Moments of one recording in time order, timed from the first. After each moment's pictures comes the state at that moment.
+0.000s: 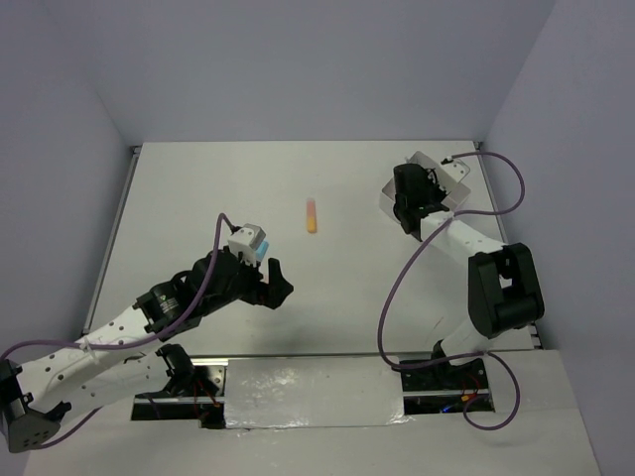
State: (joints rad) left arm -0.89 0.79 0.71 -0.43 -0.14 -0.53; right arm 0.27 1.58 1.00 0.02 0.96 0.70
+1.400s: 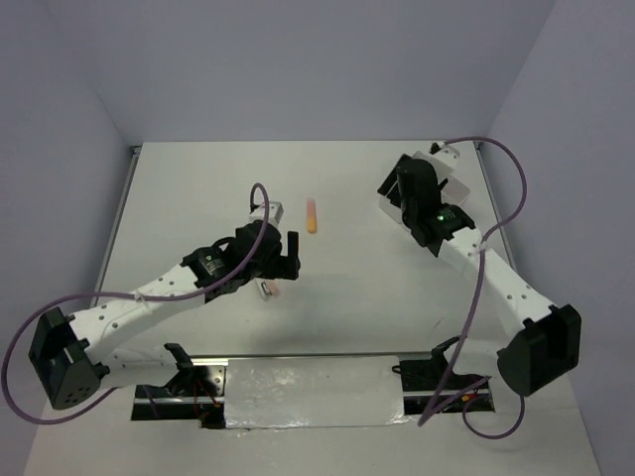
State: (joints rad) left arm -0.85 1.16 0.93 -0.52 -0.30 -0.61; right arm 0.40 1.27 1.10 -0.32 0.58 0.70
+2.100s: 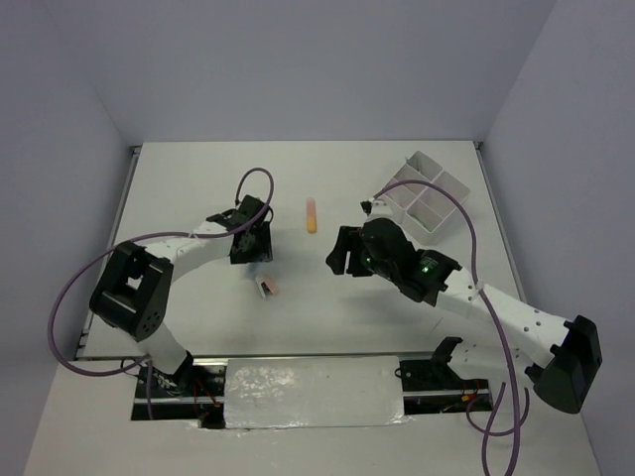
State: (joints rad) left arm -0.46 1.64 1.01 -0.48 -0.18 -0.56; right arm 0.82 1.07 0.87 -0.42 0.18 0.70
